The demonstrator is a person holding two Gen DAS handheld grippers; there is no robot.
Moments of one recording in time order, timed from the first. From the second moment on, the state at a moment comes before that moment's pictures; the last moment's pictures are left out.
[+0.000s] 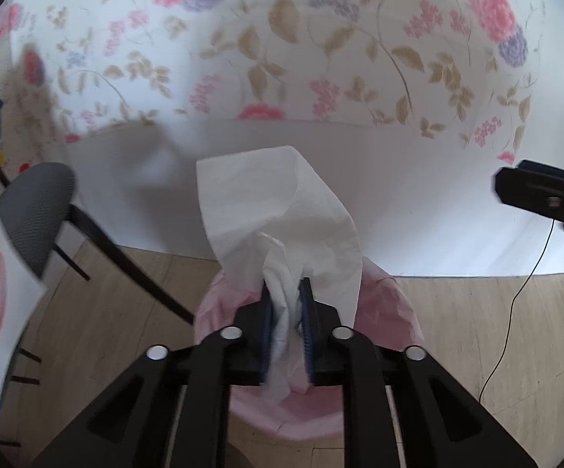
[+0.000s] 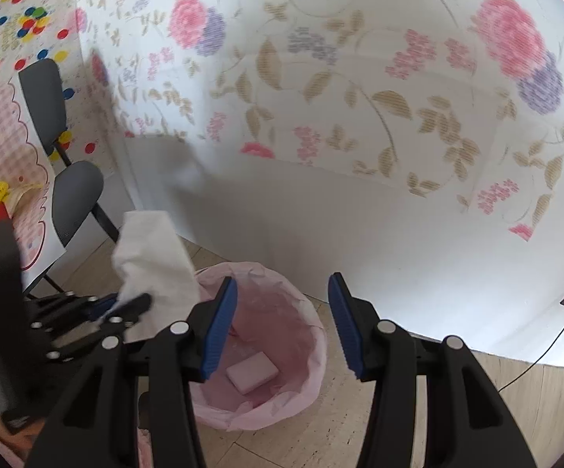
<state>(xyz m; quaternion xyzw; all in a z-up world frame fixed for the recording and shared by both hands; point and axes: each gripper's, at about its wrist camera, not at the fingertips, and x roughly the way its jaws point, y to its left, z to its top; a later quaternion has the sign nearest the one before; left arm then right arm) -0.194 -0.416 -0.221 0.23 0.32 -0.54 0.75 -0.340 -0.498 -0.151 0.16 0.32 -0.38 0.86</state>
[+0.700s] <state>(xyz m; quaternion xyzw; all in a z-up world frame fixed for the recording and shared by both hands) -0.119 -0.307 -0.135 0.15 0.30 -0.40 0.85 -0.312 -0.459 -0.106 0.14 0.28 -0.33 0.89</state>
